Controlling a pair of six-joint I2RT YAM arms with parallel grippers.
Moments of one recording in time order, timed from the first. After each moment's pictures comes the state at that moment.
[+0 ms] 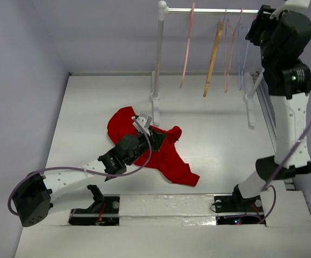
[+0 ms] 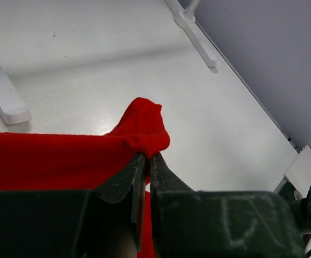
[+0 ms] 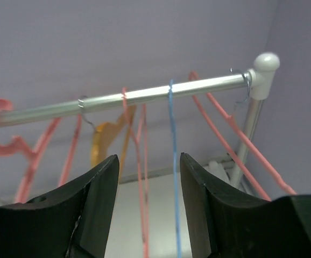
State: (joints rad) left arm -0.97 1.05 0.53 0.41 -0.23 -0.50; right arm 0.24 1.57 2.34 -0.62 0.43 0.04
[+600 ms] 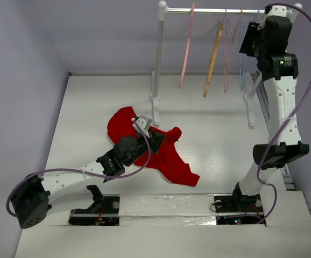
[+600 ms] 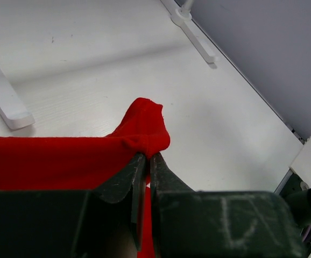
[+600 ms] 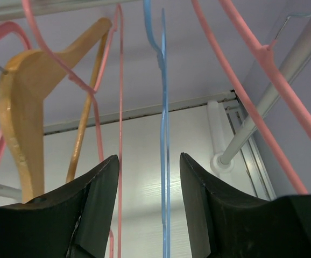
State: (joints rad) left arm -0.97 1.02 0.50 0.42 -0.20 -0.44; right arm 0.06 1.75 2.31 -0.80 0.24 0.11
